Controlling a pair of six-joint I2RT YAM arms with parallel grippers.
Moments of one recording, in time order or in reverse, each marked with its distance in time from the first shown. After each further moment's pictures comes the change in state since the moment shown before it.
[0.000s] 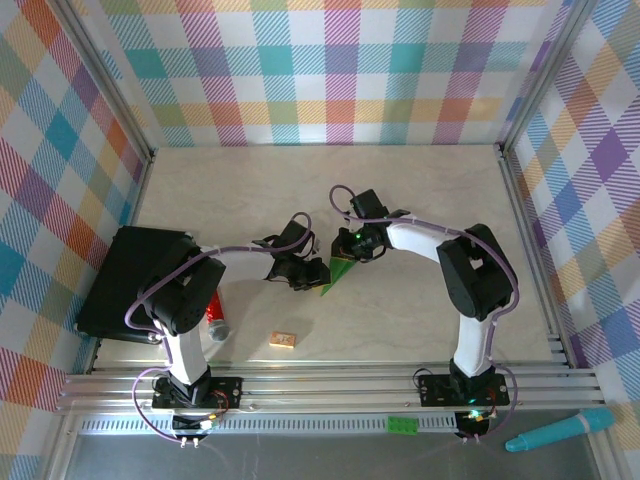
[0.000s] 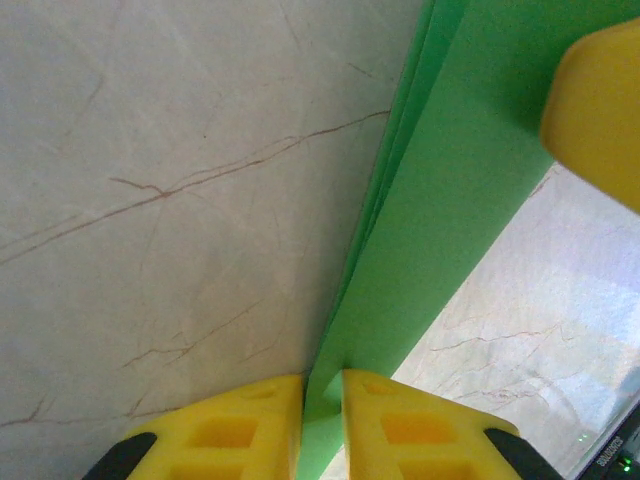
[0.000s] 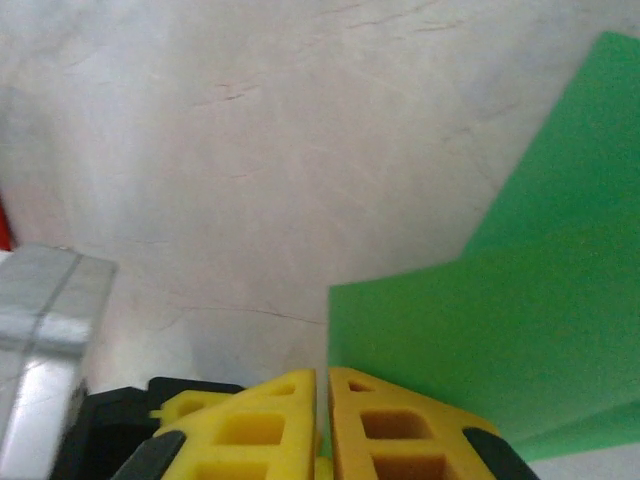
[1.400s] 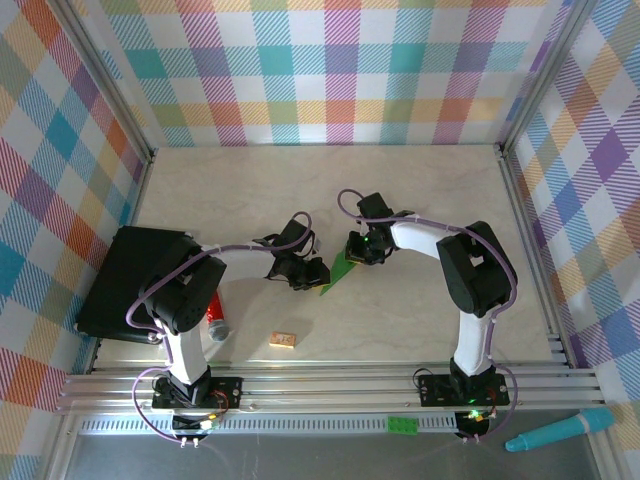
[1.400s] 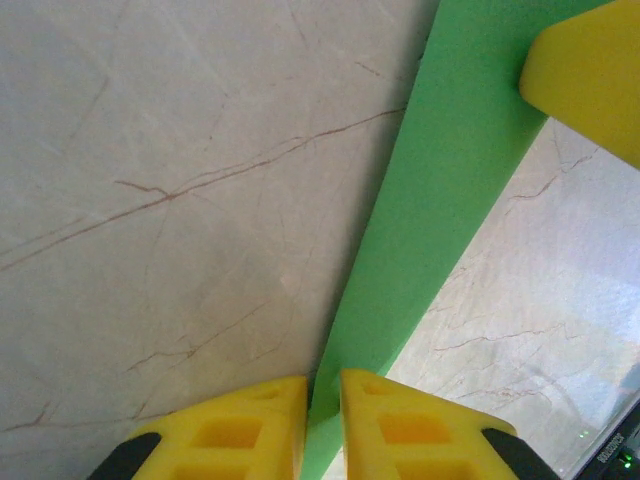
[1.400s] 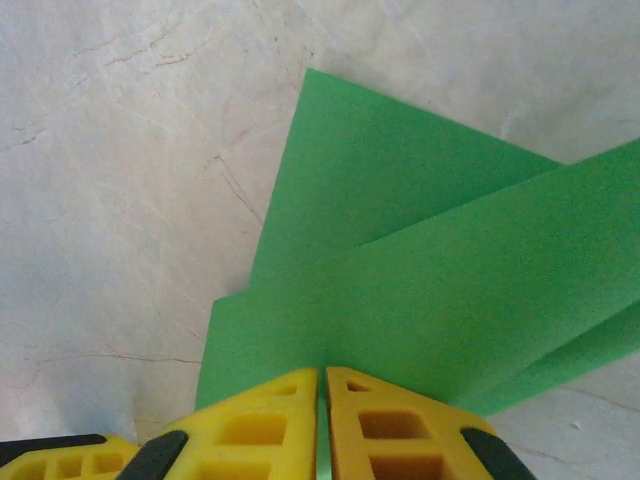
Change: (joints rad) left arm 0.005 0.011 0.015 -0.025 0.008 0.010; right arm -0.047 0.019 -0.025 -0.051 0.123 -0.005
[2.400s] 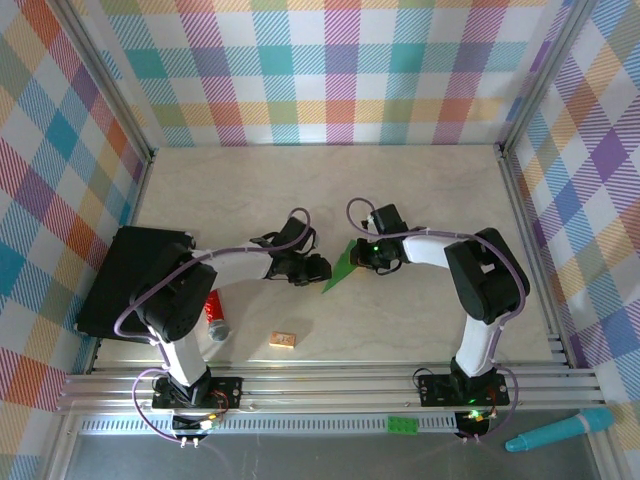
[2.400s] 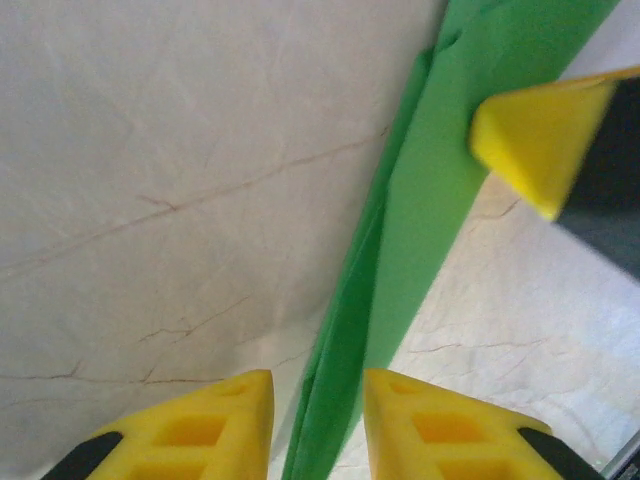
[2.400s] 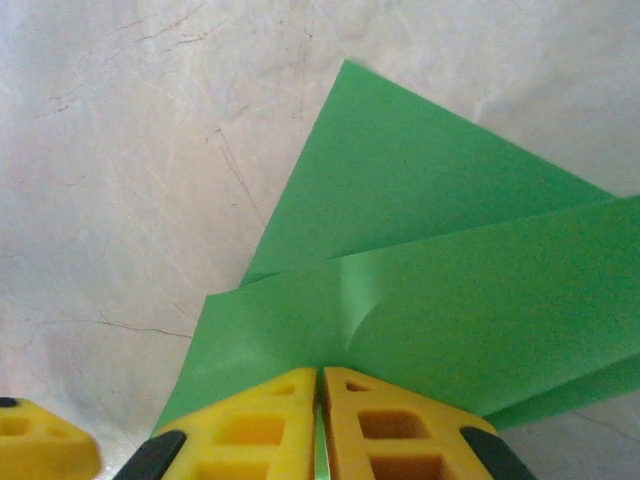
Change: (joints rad) left arm -0.012 -0.084 0.006 -0.027 -0.108 -0.016; right arm -0.045 -0.075 -0.216 0.275 -0.071 -0.092
